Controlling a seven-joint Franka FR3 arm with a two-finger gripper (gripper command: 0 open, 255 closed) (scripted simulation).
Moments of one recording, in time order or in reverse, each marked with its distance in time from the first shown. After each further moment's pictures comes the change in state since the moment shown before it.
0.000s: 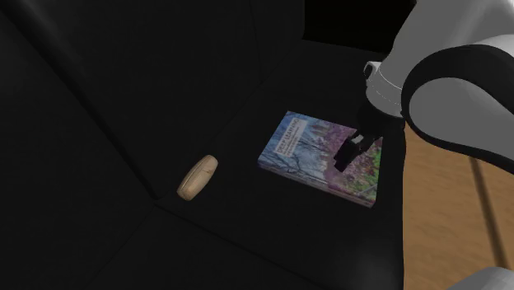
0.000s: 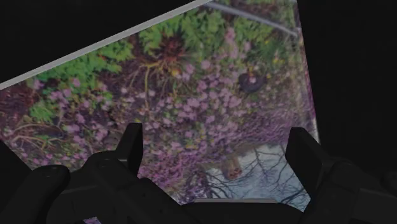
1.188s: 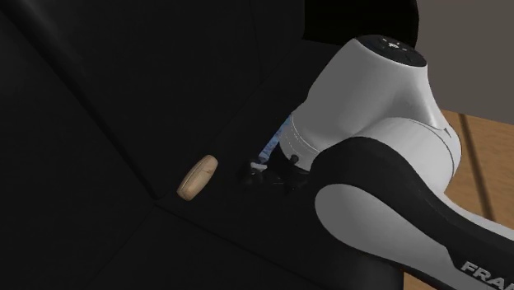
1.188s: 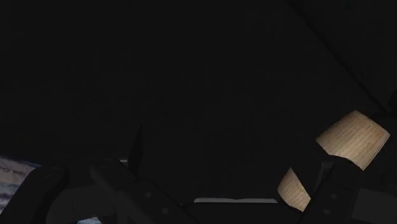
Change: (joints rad) arm -0.026 0.035 0.371 -0.064 0.388 0.338 0.740
